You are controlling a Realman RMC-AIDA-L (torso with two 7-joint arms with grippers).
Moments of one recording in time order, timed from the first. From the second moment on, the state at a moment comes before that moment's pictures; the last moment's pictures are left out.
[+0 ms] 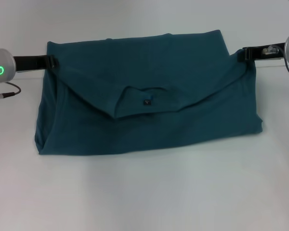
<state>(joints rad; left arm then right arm) -0.90 -1.99 0.76 0.56 2.30 0.76 -2.29 0.85 1.91 -0.88 -0.60 -2.38 -0.78 2.43</state>
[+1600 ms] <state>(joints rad) -0.84 -2.05 0.85 0.62 2.27 0.71 -2.36 0.91 2.00 -0.89 -0.72 -2.75 -0.75 2.49</state>
